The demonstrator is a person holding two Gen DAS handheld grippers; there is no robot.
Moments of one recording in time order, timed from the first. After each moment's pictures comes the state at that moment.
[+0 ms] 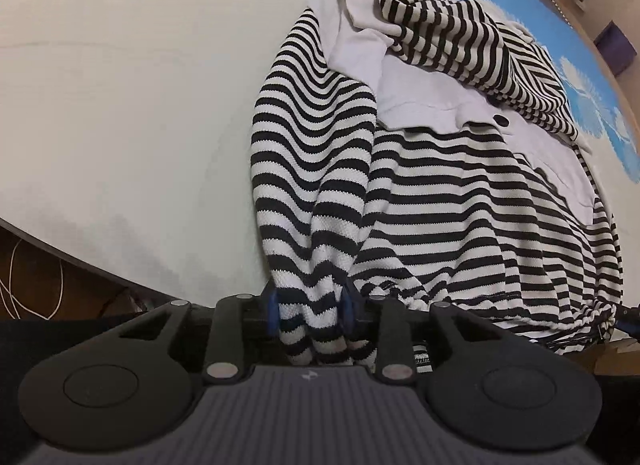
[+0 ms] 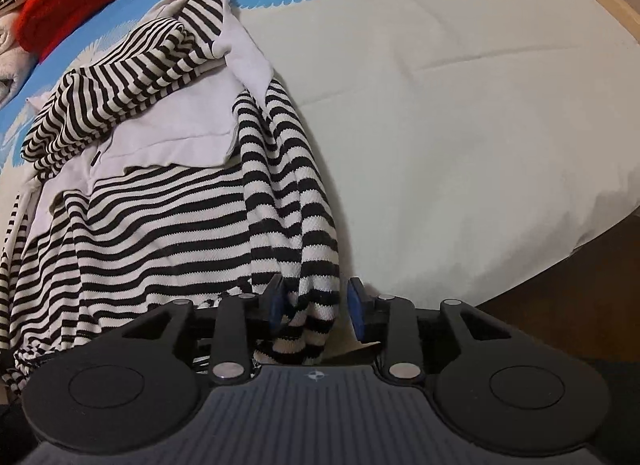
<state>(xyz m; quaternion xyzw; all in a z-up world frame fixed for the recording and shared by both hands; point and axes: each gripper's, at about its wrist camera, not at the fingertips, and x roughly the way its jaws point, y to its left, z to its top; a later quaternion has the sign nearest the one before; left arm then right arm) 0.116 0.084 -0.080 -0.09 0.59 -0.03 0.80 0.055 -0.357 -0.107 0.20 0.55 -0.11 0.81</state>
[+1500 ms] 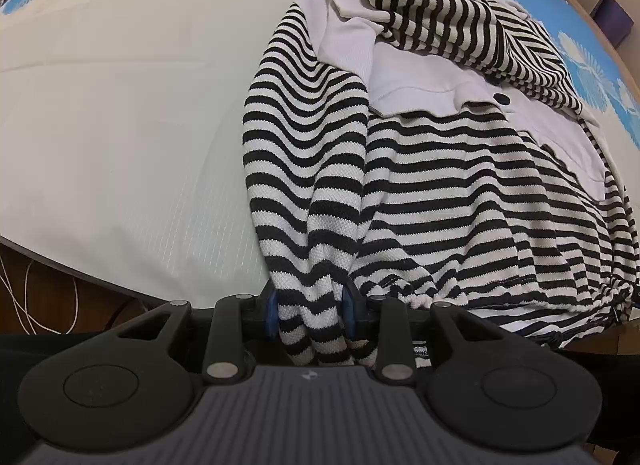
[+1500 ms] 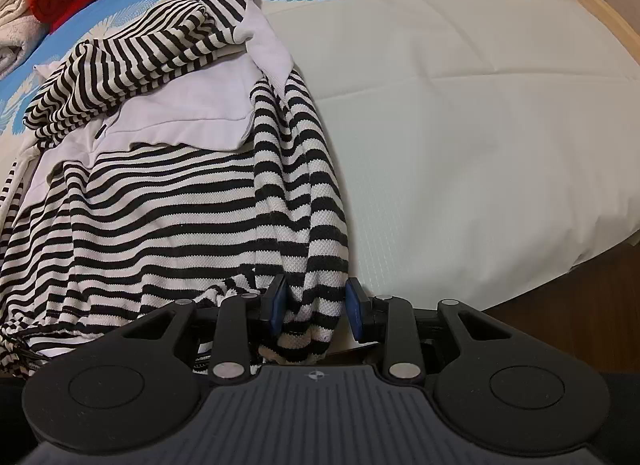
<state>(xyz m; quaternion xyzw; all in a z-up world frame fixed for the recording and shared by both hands) 0.119 0.076 -0.086 -0.04 0.59 -0.03 0.80 0.058 -0.345 -0.107 0.15 0.55 -0.09 0.81</state>
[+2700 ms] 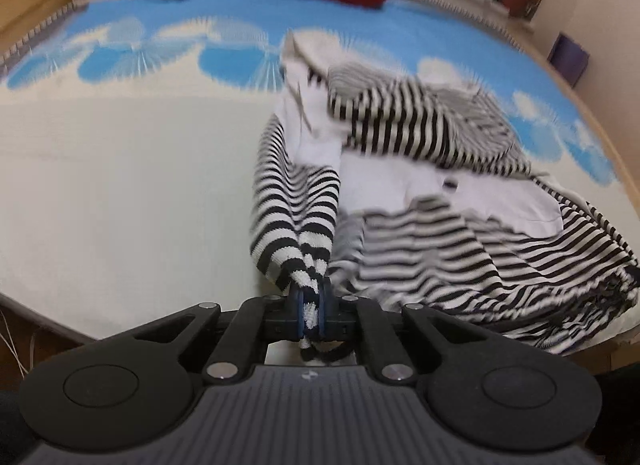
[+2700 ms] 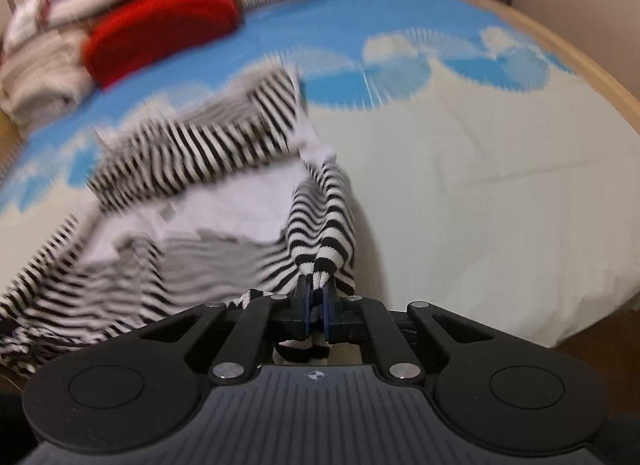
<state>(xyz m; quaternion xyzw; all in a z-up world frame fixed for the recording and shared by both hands) 0.101 0.093 0.002 -0.04 0.48 -0.07 0.88 0.041 -0.349 -0.024 0.16 0.43 -0.05 0.89</state>
